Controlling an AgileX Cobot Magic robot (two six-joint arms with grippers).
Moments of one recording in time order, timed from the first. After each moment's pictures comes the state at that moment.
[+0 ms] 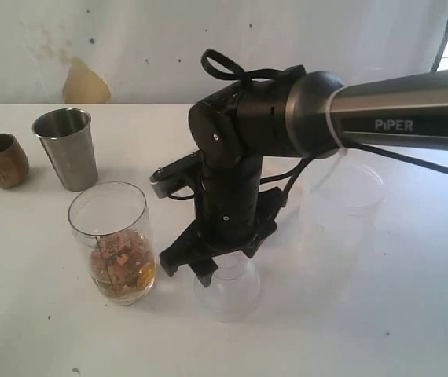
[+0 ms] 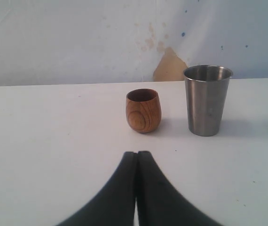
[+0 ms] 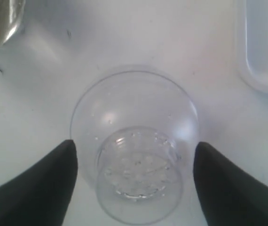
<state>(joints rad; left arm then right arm) 0.05 0.01 0.00 0.14 0.23 -0.08 0.65 1.98 -1.44 -0.03 1.00 0.13</state>
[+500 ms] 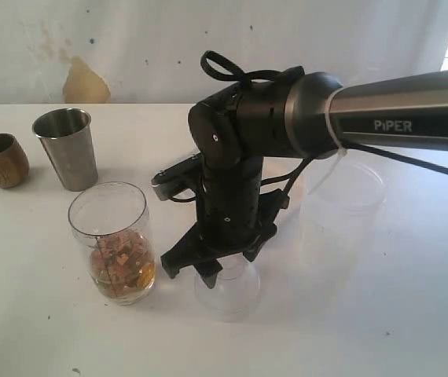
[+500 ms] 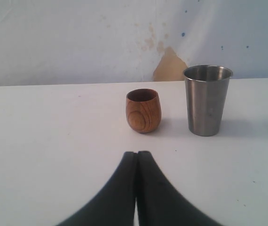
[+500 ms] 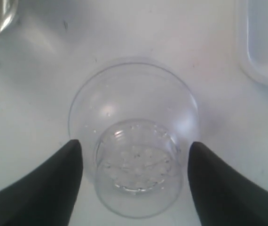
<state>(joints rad) 0.05 0.01 0.00 0.14 0.23 -0.08 0.65 1.98 -1.44 -0.03 1.02 0.13</state>
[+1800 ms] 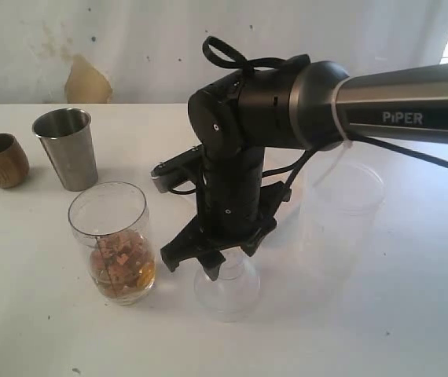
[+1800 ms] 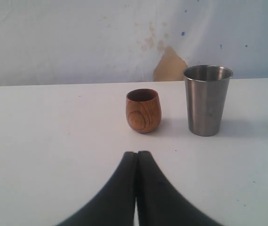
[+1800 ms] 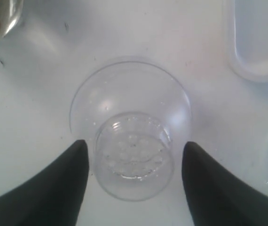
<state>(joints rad) 0.05 0.01 0.00 0.14 0.23 -0.08 0.65 1.96 -1.46 -0.04 1.05 0.14</state>
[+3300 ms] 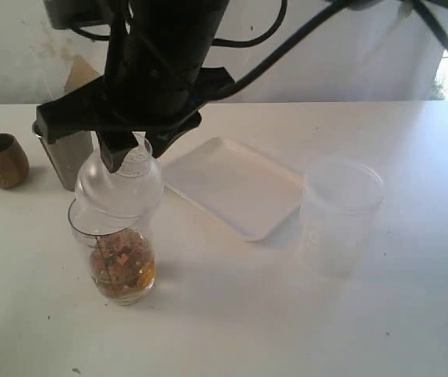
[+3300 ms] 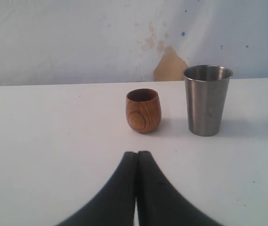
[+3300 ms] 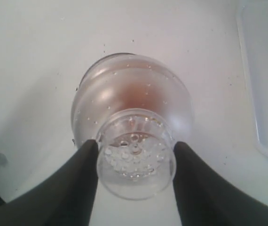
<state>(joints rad) 0.05 0.01 0.00 0.14 0.23 -0.08 0.75 1.85 -1.90 0.08 1.22 0.18</state>
